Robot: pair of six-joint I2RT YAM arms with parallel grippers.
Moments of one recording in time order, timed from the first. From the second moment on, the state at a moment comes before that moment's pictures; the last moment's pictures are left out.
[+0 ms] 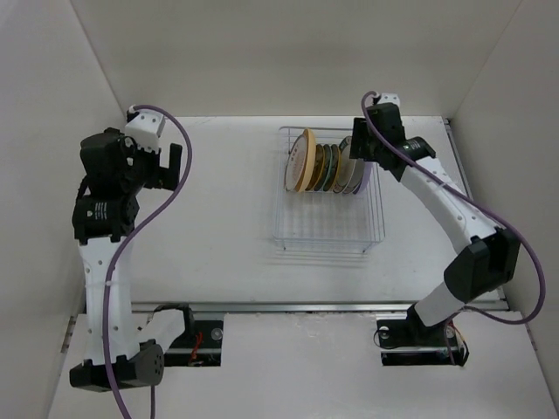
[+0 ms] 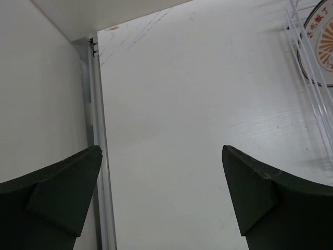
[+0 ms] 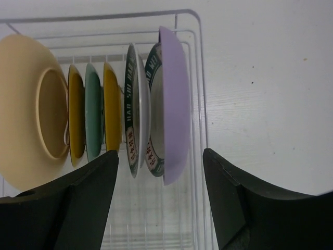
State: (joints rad) left arm 0.09 1.00 1.43 -0.83 0.18 0.29; right arm 0.37 1.55 1.56 -0.63 0.38 0.30
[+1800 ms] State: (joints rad) left arm 0.02 1.19 1.55 -0.96 0.21 0.29; right arm 0.52 1.86 1.82 -0.98 1.13 0.33
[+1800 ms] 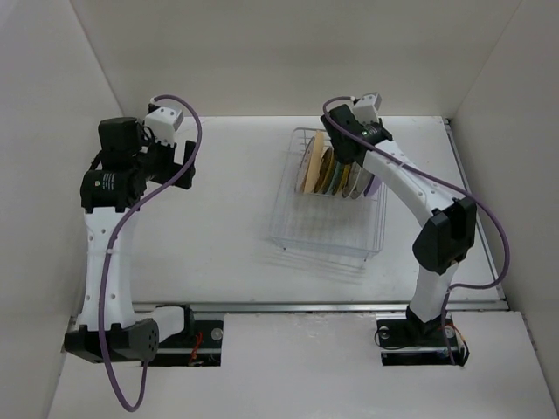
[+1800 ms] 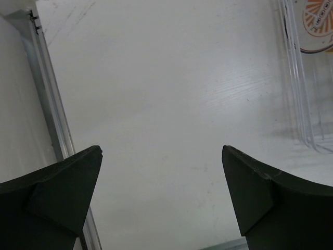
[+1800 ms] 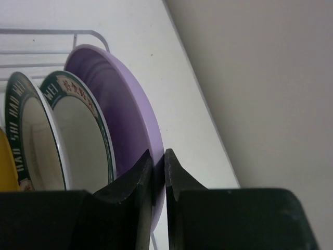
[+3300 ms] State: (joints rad) left arm -0.16 1.61 1.93 -1.32 0.67 0.20; right arm 0.63 1.25 1.44 -0.57 0.50 0.35
